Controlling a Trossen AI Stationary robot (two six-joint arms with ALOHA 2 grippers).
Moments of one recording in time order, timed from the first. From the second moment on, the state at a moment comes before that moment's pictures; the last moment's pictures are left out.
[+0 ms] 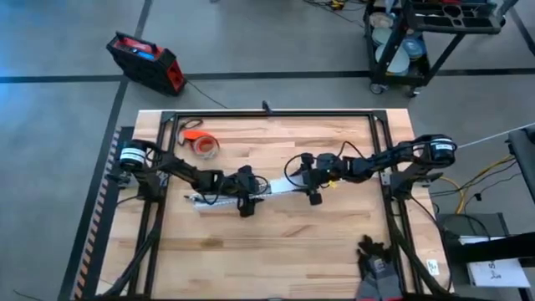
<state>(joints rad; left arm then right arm) -0.02 1.78 0.63 0.45 -0.12 -0.06 -0.13 1.64 0.49 0.56 -0.18 -0.33</state>
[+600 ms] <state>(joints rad) -0.04 1.78 0.62 0.43 -0.13 -0.08 -0.12 1.65 0.48 0.56 -0.10 -0.39</state>
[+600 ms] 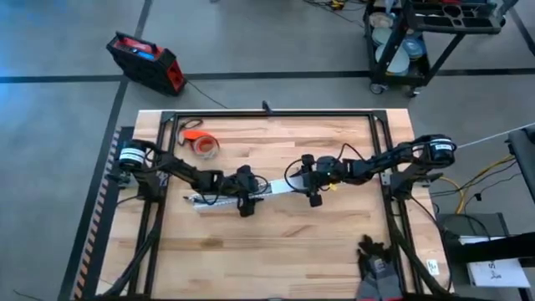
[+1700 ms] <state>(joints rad) -0.06 1.78 0.62 0.40 -0.14 0.02 -0.13 1.64 0.70 0.08 -0.04 -0.33</state>
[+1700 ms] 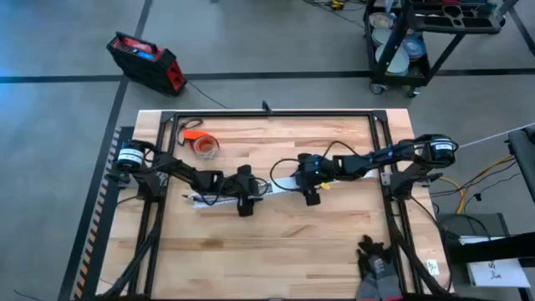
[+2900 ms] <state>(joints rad) -0.07 1.78 0.62 0.39 -0.15 0.04 -0.14 1.67 0.86 -0.22 -0.04 -0.31</state>
